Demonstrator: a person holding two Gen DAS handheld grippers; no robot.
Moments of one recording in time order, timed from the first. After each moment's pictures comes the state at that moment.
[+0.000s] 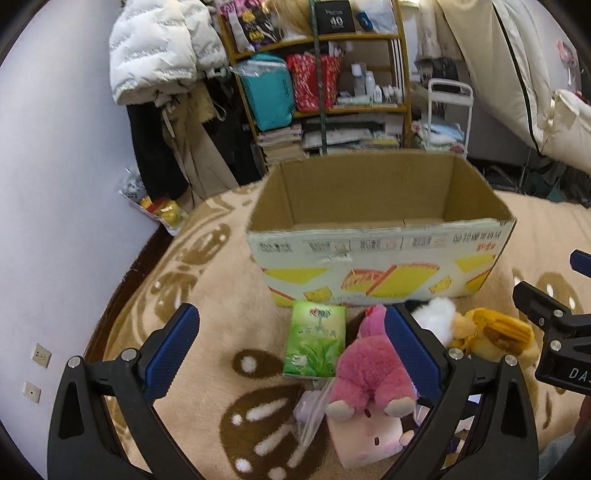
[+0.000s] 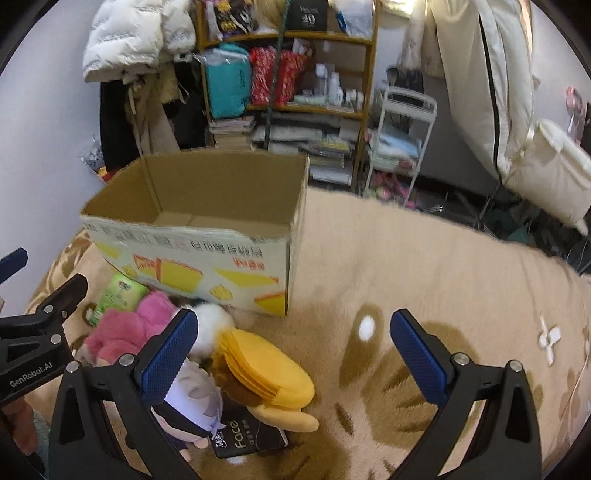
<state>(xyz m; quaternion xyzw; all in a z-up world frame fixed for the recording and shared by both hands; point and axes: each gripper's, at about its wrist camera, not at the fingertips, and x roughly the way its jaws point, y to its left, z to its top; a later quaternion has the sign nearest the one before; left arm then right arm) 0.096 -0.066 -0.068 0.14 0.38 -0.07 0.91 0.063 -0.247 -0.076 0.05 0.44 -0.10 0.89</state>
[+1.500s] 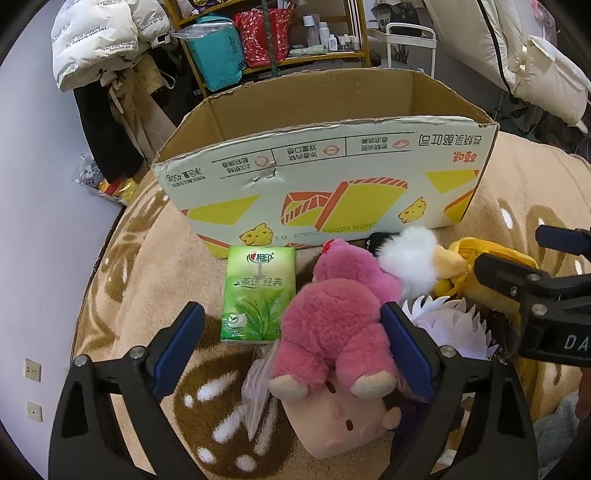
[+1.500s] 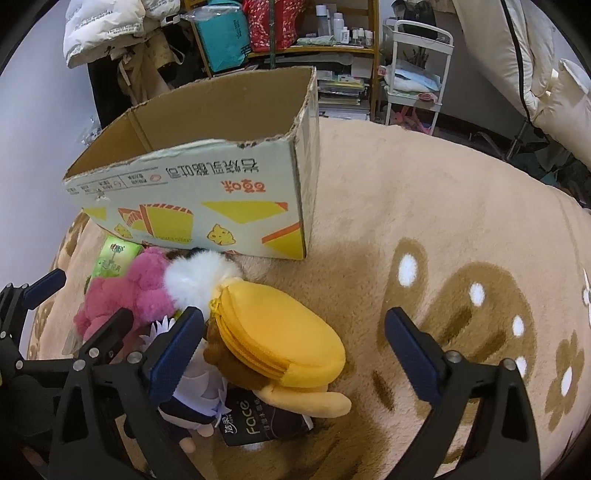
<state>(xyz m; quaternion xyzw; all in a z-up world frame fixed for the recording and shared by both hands) 0.095 -0.087 -0.122 0.17 0.44 -0.13 0.87 0.072 -0.252 -0.125 0.11 0.51 -0.06 0.85</state>
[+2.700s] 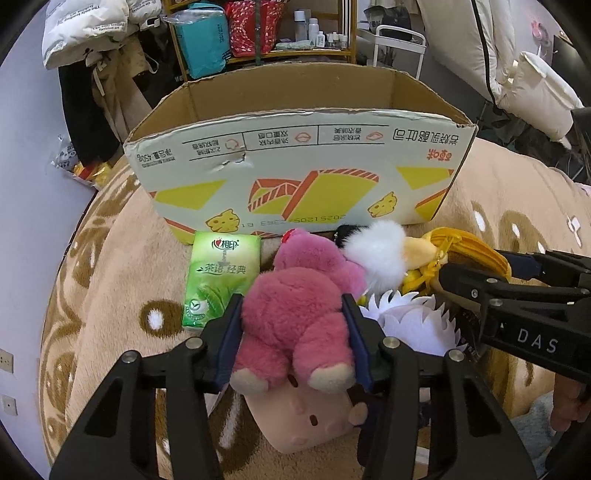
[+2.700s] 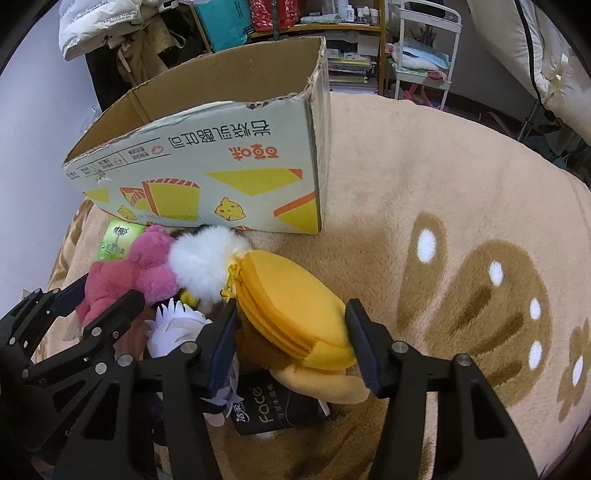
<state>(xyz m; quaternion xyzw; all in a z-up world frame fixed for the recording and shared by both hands) 0.094 -0.087 -0.128 0.13 0.47 -0.17 0.86 0.073 -0.243 -0.135 0.13 0.54 -0.04 0.83</state>
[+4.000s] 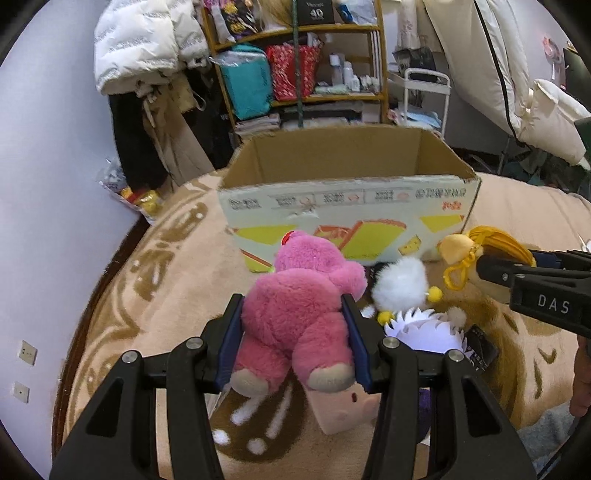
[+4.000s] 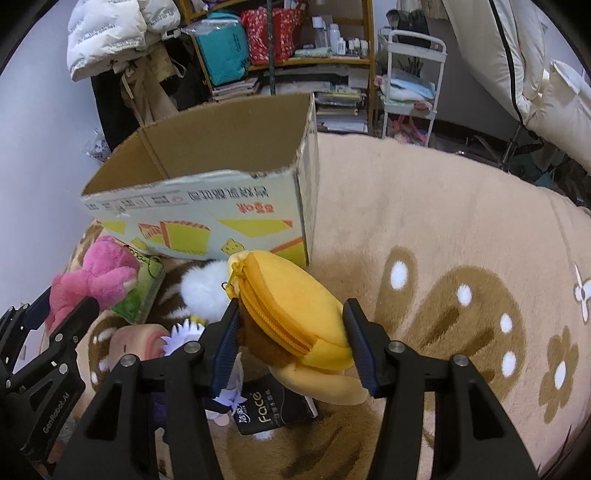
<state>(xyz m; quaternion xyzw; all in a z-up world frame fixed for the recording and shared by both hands) 0.060 -0.066 -0.076 0.13 0.38 -0.10 0.91 0.056 -0.247 -0.093 0.11 0.49 -0.07 0.86</state>
